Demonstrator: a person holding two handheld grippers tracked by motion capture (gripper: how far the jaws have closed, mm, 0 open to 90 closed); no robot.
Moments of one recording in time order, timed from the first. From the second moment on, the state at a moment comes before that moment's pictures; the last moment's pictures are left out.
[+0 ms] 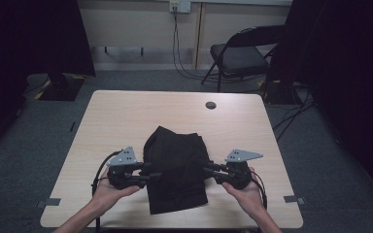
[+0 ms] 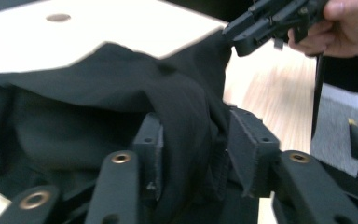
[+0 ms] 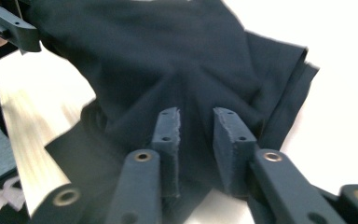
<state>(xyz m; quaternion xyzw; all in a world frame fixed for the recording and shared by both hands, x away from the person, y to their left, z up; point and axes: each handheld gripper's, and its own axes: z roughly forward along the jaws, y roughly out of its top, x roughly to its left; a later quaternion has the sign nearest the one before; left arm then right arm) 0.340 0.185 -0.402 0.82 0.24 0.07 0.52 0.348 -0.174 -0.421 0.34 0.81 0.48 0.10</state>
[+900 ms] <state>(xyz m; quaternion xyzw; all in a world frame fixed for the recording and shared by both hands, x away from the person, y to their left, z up) 0.329 0.178 -0.436 0.86 0.21 -0.02 0.46 0.352 -0.147 -0.455 0.32 0.86 0.38 0.07</state>
